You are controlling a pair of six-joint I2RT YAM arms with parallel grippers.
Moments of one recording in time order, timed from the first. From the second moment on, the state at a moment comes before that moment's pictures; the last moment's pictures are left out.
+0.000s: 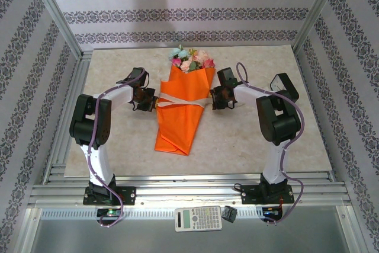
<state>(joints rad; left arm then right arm) -0.18 1.93 1.25 -0.48 0.33 -1.54 0.33 1.99 1.27 -0.34 -0.23 1.79</state>
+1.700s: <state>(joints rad) 0.06 1.83 1.08 -0.25 0.44 -1.53 -0.25 1.37 0.99 -0.72 -0.26 1.02</state>
